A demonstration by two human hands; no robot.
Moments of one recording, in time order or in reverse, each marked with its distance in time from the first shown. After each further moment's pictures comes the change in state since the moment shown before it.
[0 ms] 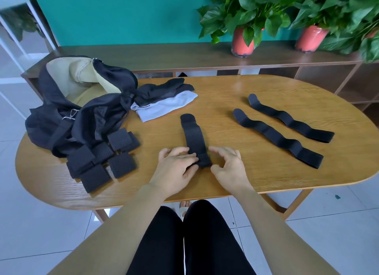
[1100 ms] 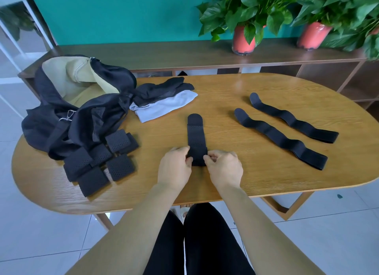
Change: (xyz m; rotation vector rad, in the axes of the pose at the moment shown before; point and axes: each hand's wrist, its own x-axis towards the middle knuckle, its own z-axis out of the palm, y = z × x) left_hand 0.022 0.013 0.003 -0.148 0.102 -0.377; right_hand 0.012 -0.016 0.023 -0.232 0.197 0.135
